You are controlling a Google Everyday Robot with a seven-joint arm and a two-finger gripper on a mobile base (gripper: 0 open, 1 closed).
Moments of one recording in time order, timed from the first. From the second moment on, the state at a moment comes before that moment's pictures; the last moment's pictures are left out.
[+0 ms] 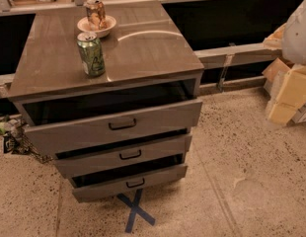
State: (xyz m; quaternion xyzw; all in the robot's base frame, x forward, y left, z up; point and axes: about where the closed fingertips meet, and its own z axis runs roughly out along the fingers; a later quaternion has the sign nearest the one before) arm 0.438 -0.217 0.976 -0.60 0.78 -0.03 0.16
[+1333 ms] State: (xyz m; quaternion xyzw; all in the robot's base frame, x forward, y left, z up) arm 0.439 -0.205 0.867 -0.64 0.75 0.01 0.18
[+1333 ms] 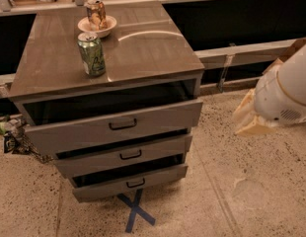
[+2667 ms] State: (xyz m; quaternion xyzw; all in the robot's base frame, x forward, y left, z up) arm 0.468 -0.144 0.670 -0.75 0.62 -0.01 0.23
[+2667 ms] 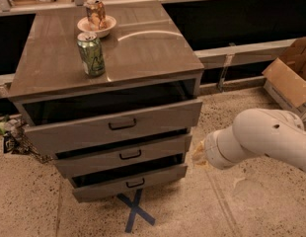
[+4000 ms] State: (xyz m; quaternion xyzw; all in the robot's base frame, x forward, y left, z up) arm 0.515 -0.122 0.474 -0.75 0.62 0.00 0.25
